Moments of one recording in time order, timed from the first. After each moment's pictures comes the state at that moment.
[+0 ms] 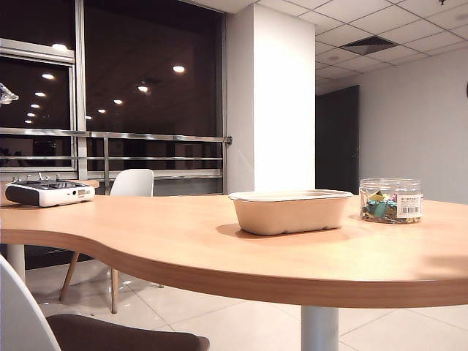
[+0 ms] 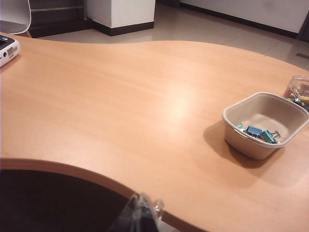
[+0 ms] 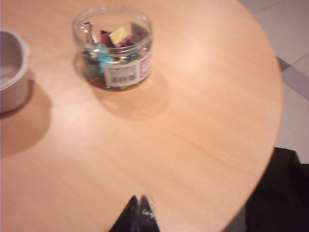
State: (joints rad) left arm -0.36 0.42 0.21 0.09 -0.05 -0.04; right arm 0.10 0.84 0.39 0.02 0.15 0.05
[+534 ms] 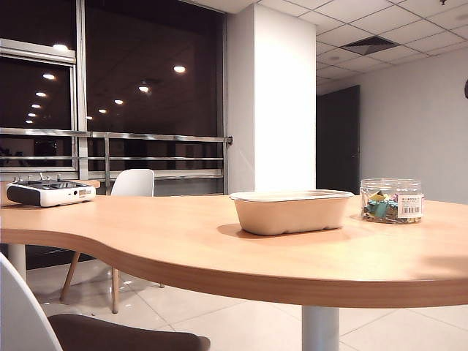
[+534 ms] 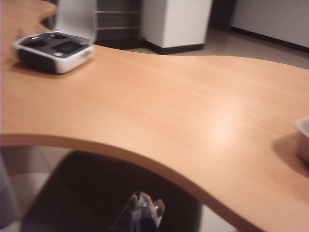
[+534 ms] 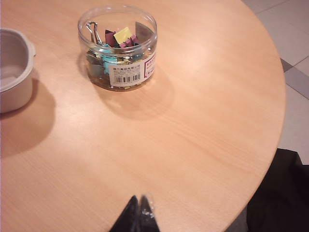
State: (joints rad) left arm -0.20 0.20 0.03 0.11 -0.11 -0.04; right arm 0.10 0.84 0.39 0.02 0.15 0.05
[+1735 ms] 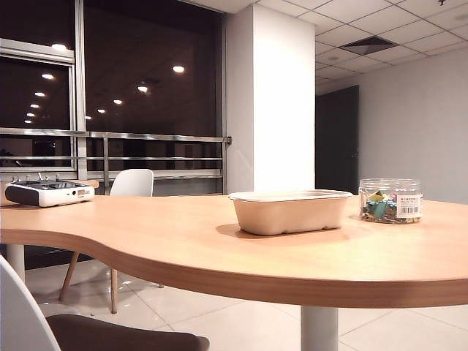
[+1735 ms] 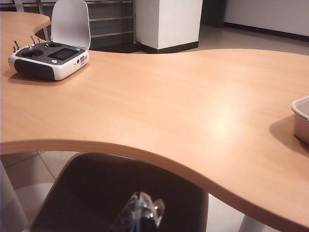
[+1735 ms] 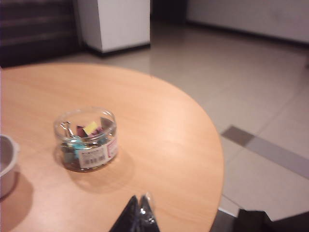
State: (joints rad) left arm -0.13 0.00 0.01 -0.05 -0.01 0.05; right arm 0.05 0.42 0.18 0.21 0.23 0.05
